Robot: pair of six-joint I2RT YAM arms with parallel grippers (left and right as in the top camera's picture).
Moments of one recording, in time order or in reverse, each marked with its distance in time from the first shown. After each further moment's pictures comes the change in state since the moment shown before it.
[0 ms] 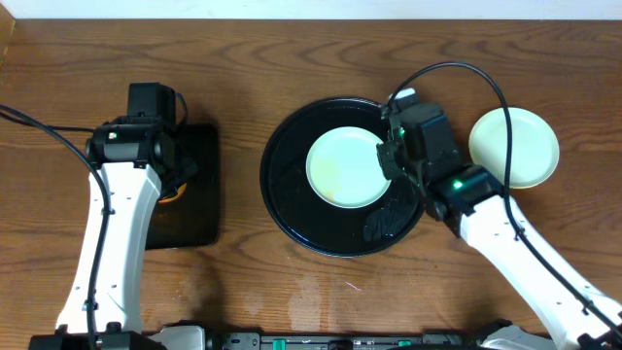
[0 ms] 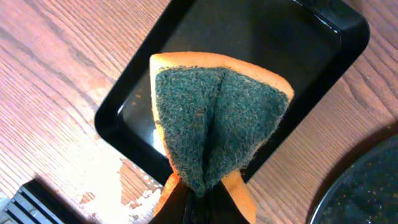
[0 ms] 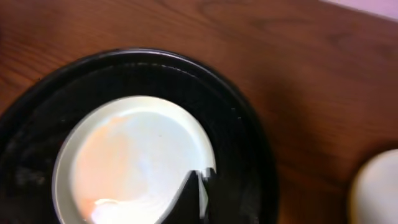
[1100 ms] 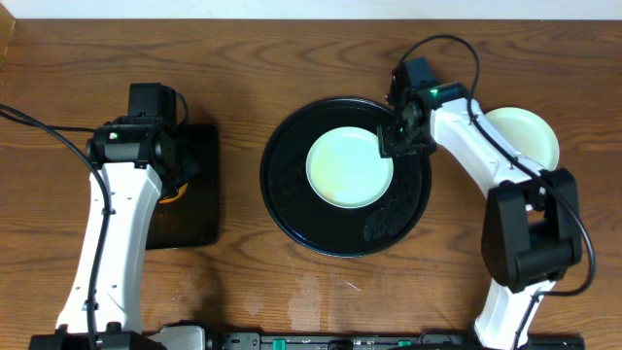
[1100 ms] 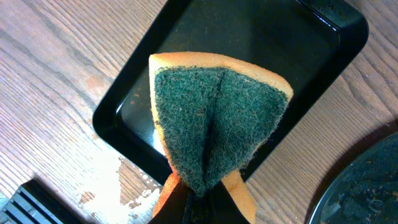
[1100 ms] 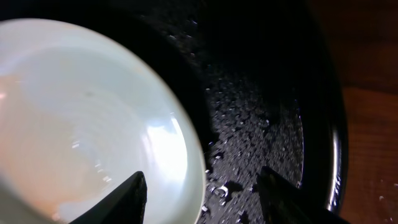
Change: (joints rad) left arm 0.000 0.000 -0.002 0.001 0.004 0.003; right arm -0.184 0.612 0.491 -0.510 -0.262 0.166
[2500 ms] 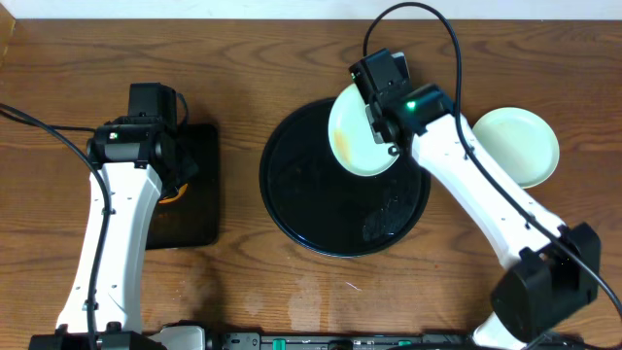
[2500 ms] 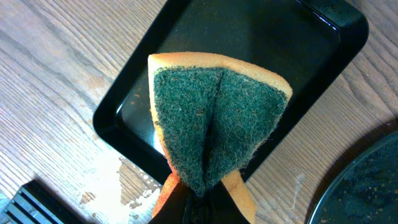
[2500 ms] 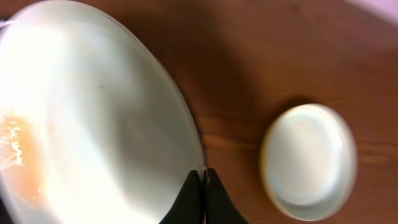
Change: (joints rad) left arm 0.000 0.000 0.000 0.000 0.000 0.004; right arm 0.233 -0.214 0.108 -0.066 0.627 -0.048
